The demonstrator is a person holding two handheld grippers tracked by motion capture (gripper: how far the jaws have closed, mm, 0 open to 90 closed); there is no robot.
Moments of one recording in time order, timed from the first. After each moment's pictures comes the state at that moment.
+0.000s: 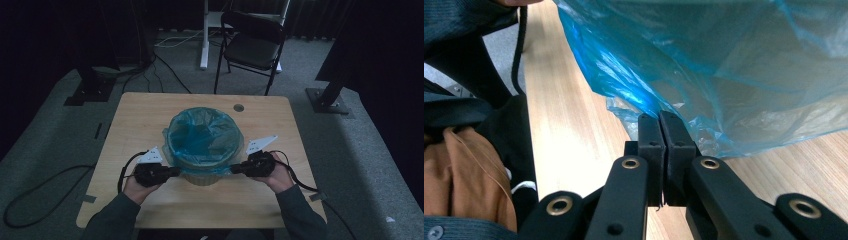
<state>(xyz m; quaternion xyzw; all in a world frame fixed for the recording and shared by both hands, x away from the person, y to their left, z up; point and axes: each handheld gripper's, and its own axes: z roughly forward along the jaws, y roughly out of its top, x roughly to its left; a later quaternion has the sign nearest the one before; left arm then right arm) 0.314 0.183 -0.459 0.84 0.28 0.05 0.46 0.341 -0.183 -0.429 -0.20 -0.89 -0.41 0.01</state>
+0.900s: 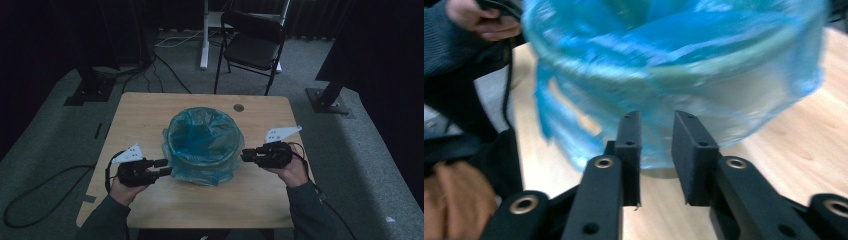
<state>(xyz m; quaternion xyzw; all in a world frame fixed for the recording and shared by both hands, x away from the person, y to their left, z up) 0.301 0.220 -0.425 0.79 0.29 0.07 0.53 0.342 -0.218 -0.385 -0.23 -0.85 -0.47 -0.05</state>
